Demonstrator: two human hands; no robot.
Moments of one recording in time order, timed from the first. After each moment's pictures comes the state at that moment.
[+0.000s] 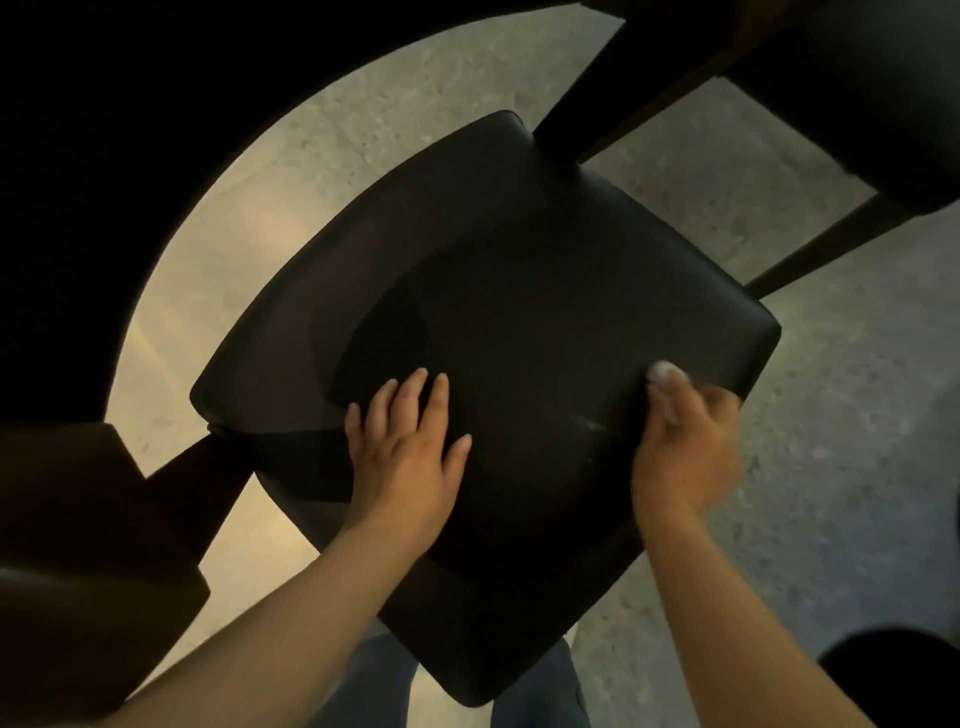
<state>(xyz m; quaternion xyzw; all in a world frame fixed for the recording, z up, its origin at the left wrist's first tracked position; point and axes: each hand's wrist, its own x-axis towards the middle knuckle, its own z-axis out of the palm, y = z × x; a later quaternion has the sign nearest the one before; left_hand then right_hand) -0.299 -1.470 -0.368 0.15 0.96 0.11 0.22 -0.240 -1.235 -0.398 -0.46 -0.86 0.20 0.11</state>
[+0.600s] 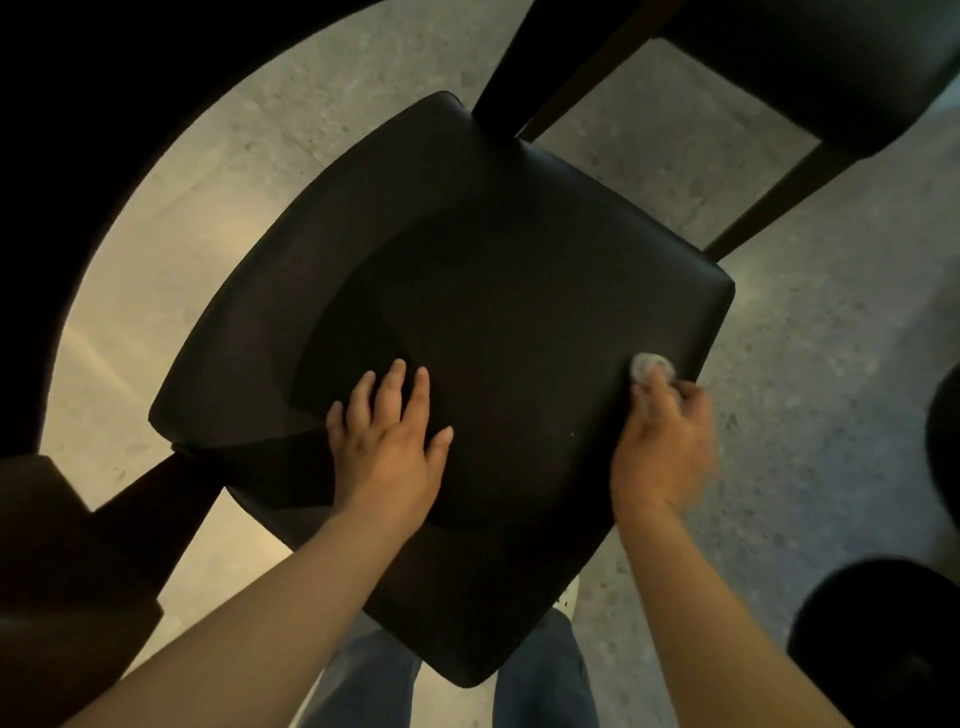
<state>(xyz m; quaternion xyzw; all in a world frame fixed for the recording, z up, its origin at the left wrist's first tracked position) -0.301 -1.459 -0.375 0.18 0.95 0.05 0.25 -0.209 -1.240 -0.397 -0.47 -0.86 0.18 0.10</state>
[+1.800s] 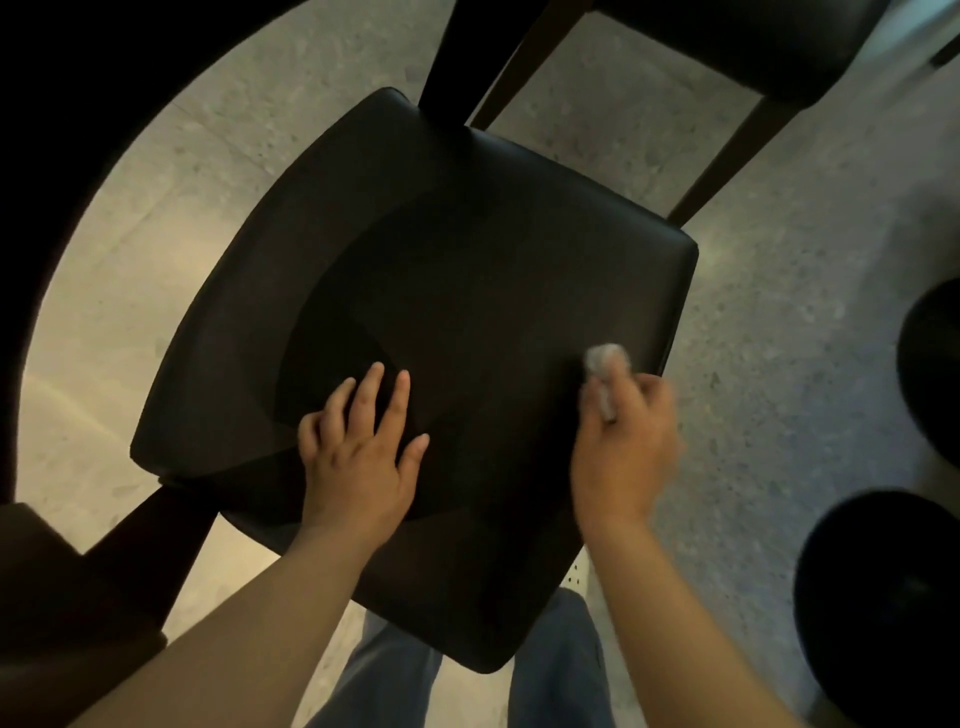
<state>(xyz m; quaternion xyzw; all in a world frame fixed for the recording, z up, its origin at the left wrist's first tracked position) -0.306 -1.487 -0.388 0.28 0.94 -0.01 0.20 -0.207 -1.289 -0.364 -0.47 -0.83 0.25 0.17</state>
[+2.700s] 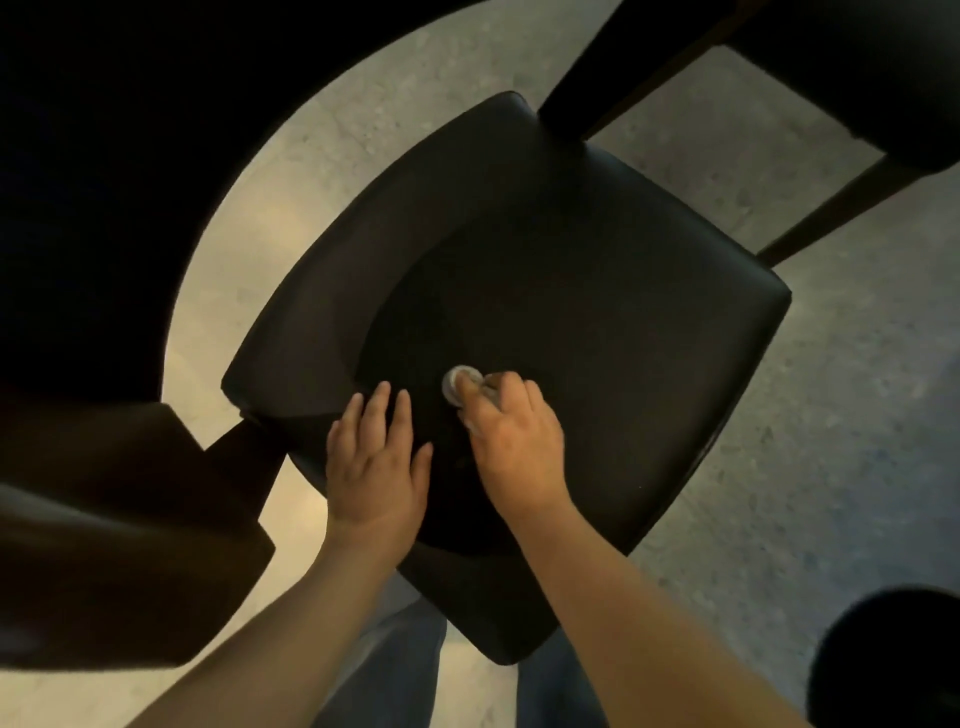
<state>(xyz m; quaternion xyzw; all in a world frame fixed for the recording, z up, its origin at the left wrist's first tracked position) -0.279 -1.522 -0.377 0.12 0.97 0.08 0.20 -0.262 -1.372 -0.375 -0.07 -0.98 0.19 -0.07</state>
